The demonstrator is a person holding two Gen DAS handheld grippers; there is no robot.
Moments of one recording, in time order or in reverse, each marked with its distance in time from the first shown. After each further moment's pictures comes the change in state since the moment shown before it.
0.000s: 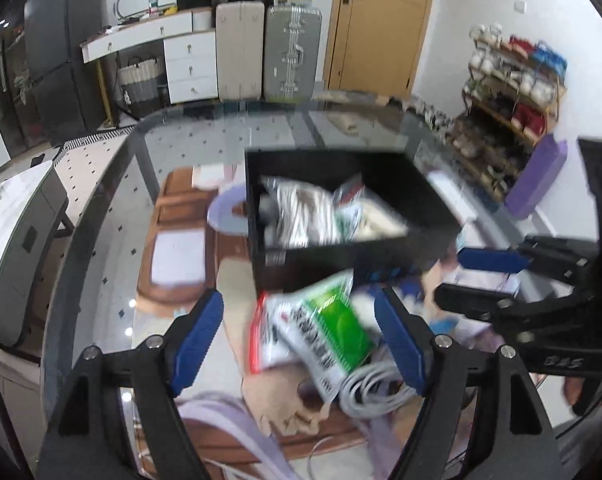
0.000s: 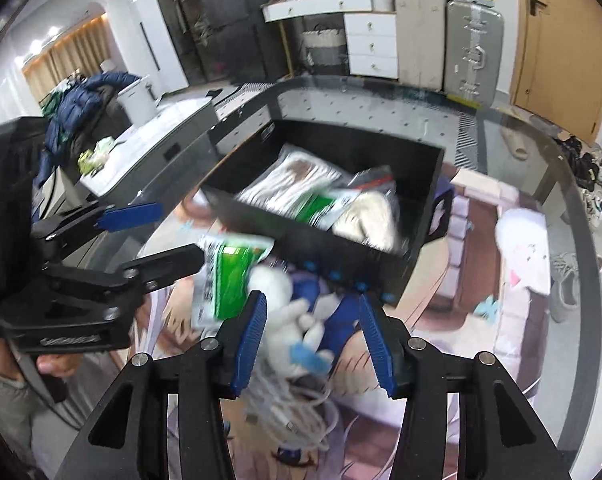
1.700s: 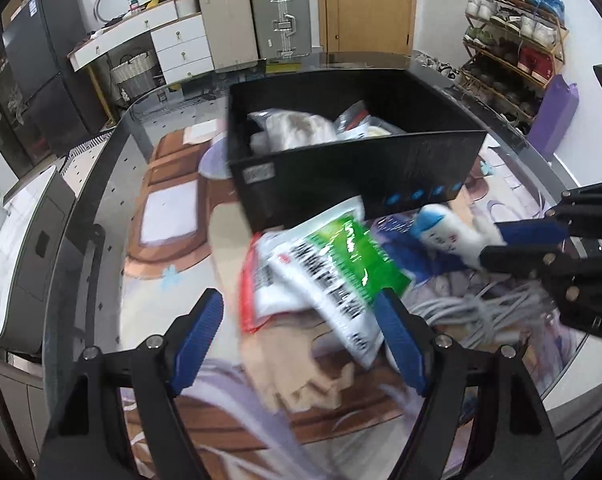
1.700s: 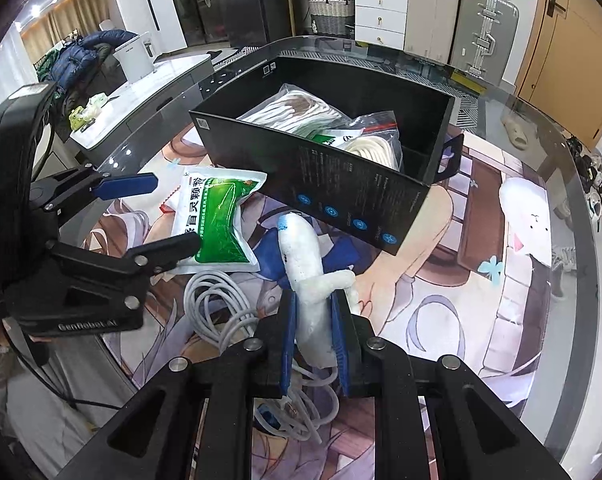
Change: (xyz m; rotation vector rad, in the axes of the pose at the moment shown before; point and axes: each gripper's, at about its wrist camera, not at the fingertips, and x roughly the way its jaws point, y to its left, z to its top) left arm 0.024 -0.008 -0.033 0.103 0.094 0.082; right arm 0.017 0.006 -0.028 -0.061 0.112 -0.060
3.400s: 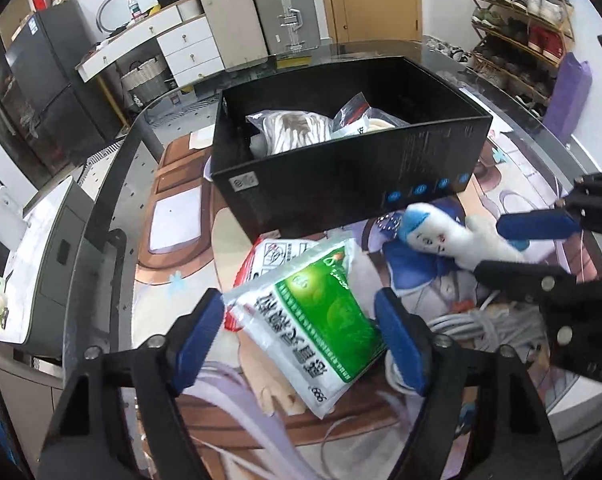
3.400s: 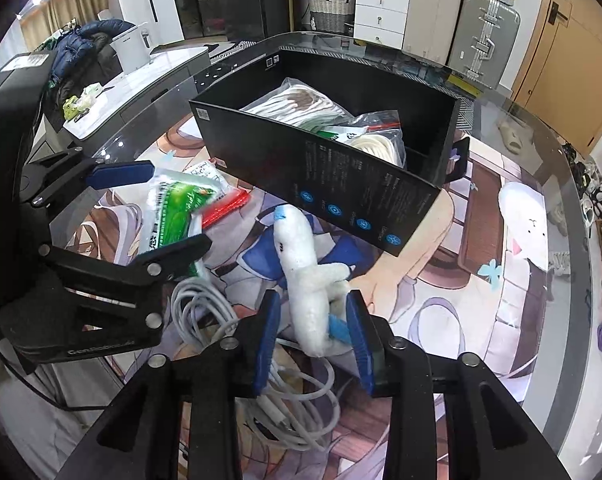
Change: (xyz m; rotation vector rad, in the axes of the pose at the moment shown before) left arm 0.005 -0.021 0.008 0.054 0.029 0.097; right arm 0.004 0.011 0.001 -0.026 0.011 -0.043
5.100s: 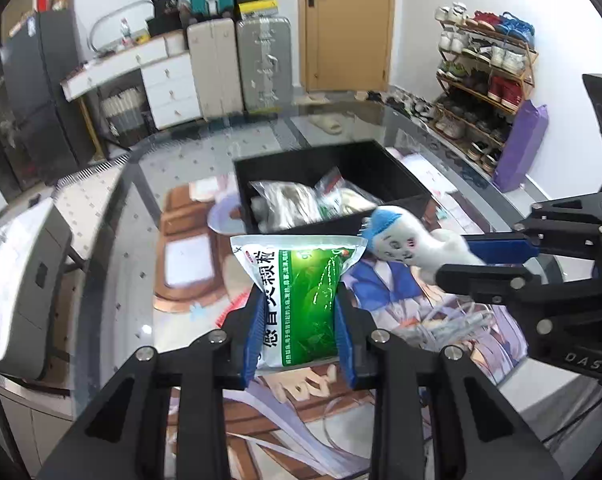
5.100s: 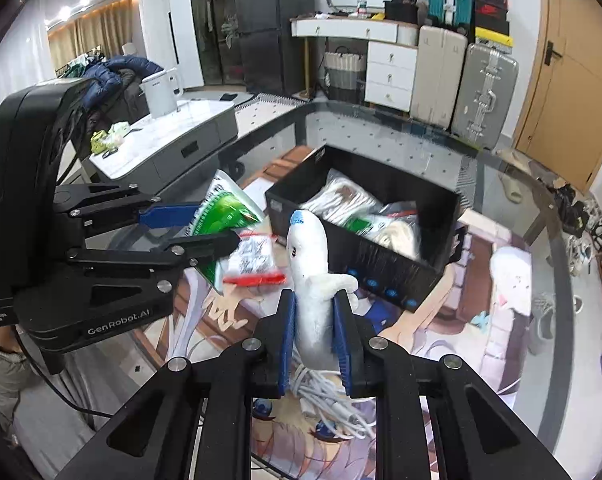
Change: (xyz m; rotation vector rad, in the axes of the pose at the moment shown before) left arm -0.072 0.028 0.007 -0.029 -0.191 -0.147; right arm -0.078 0.036 0.013 -0.025 -0.217 0.019
